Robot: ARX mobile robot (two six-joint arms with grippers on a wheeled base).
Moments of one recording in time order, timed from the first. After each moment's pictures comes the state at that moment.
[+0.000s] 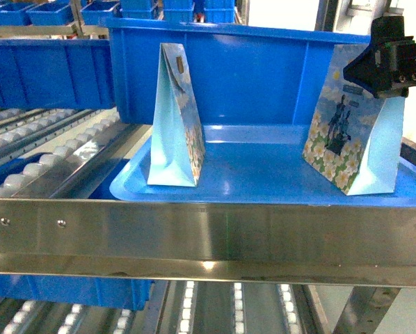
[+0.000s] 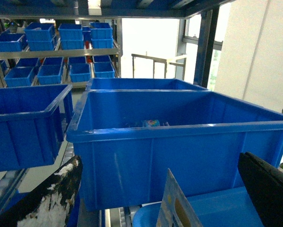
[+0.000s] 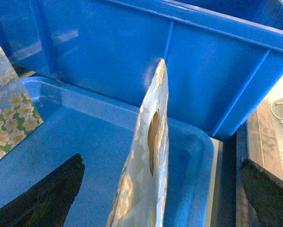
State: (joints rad) left arm -0.30 1.43 0.89 0.60 -0.08 -0.03; right arm 0.11 1.63 0.99 0.27 -0.21 -0.09
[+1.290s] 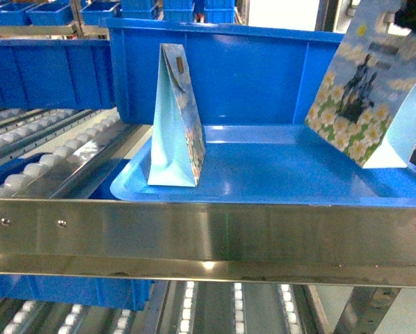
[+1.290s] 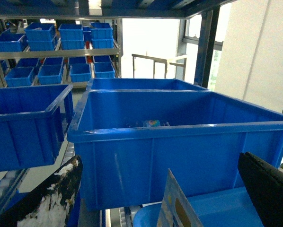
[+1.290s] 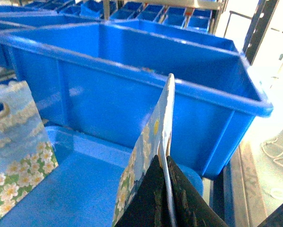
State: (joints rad) left arm -0.30 1.43 0.89 0.60 -0.08 -0.03; right arm 0.12 1.52 0.91 0.43 -0.20 -0.04
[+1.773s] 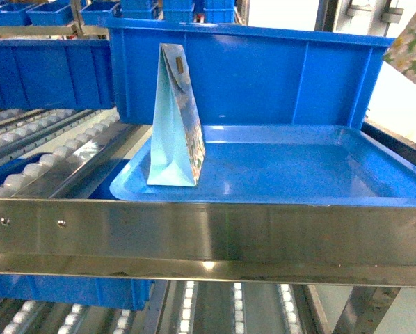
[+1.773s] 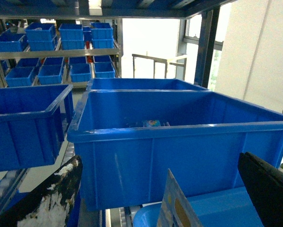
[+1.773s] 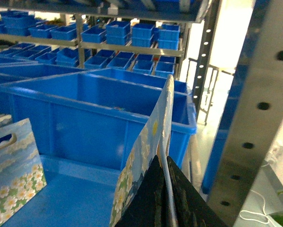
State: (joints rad) left arm -0.30 1.43 0.89 0.60 -0.08 -0.03; right arm 0.03 1.05 0.66 0.43 -0.19 -0.03
